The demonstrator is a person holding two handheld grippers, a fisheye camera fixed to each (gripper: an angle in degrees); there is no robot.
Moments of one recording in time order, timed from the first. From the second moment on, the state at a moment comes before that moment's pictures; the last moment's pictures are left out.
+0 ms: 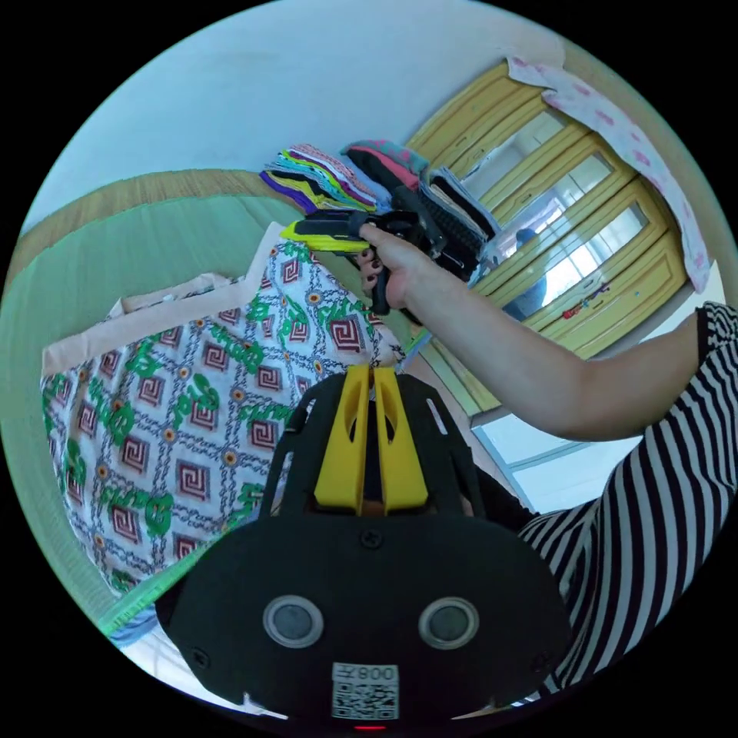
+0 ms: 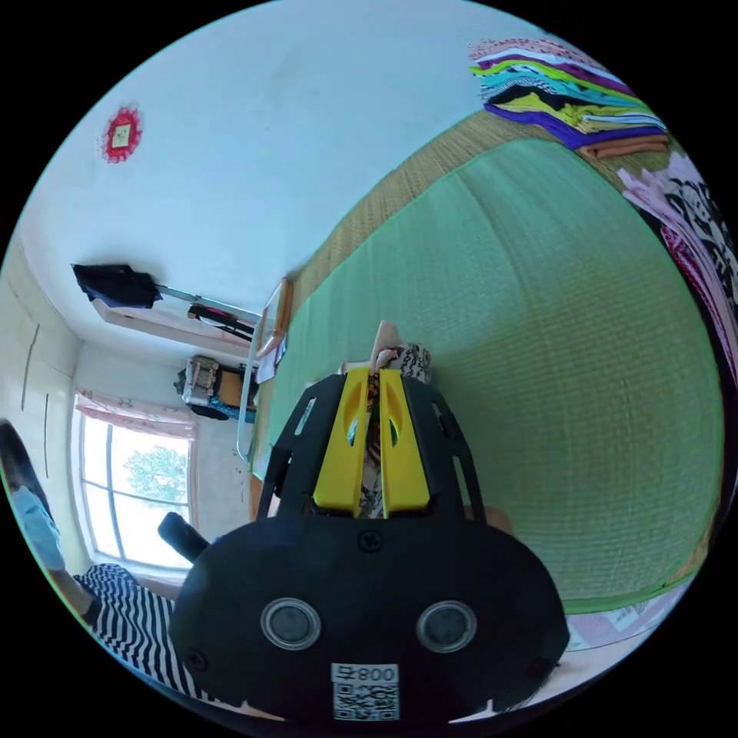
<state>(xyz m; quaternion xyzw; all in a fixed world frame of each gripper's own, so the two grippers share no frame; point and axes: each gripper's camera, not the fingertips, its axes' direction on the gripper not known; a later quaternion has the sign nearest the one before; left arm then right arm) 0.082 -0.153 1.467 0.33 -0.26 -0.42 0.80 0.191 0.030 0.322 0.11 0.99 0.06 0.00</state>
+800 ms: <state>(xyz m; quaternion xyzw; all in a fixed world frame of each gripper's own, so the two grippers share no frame) 0.291 0.253 1.425 0.51 -0.22 -0.59 0.59 0.486 -0.180 0.119 0.00 0.98 0.18 -0.01</state>
